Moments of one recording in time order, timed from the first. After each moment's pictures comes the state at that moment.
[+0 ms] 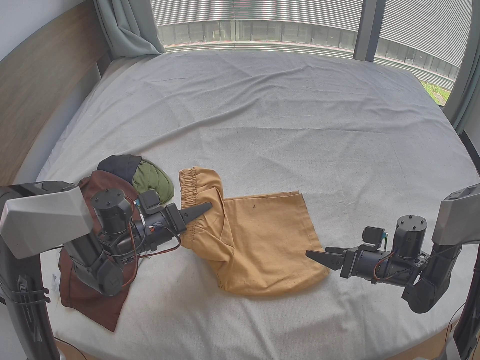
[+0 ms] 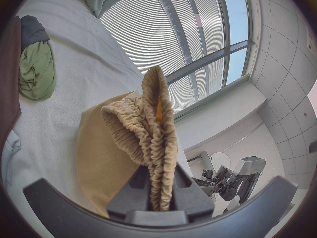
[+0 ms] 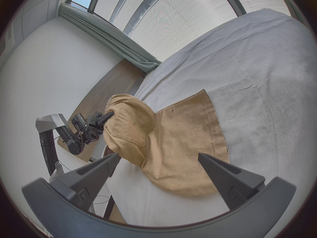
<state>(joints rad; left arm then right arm) -0.31 2.23 -0.65 -1.55 -0.61 -0.80 0.35 2.14 -0.28 -1.54 0.47 0.46</state>
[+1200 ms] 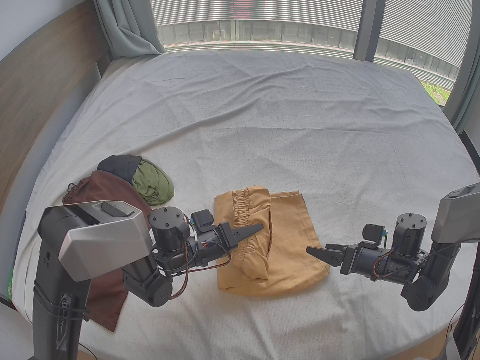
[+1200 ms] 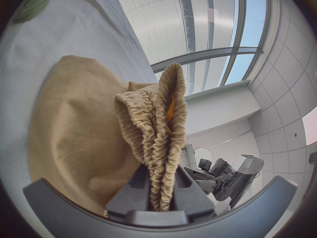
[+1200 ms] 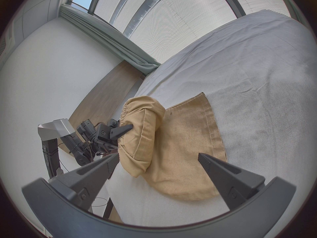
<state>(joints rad) -0.50 2.46 -0.88 -1.55 -0.59 -0.98 0.34 2.15 -0.30 -1.54 0.47 0.46</state>
